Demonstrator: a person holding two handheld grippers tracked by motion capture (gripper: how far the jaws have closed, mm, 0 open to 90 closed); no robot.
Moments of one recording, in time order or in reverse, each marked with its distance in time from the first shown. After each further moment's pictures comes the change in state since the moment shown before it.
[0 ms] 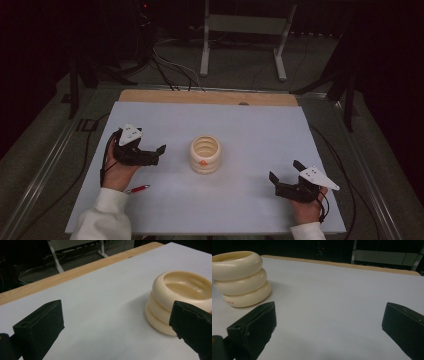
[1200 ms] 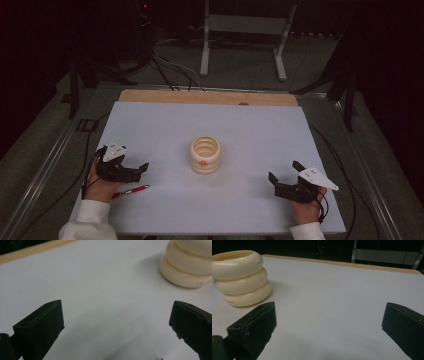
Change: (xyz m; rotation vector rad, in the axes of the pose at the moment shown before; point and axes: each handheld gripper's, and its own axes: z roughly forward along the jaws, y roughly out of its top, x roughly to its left) left arm 0.023 -0.063 -0.018 0.137 -0.011 -0.010; right arm 0.002 -0.001 0.001 0.005 0.000 0.007
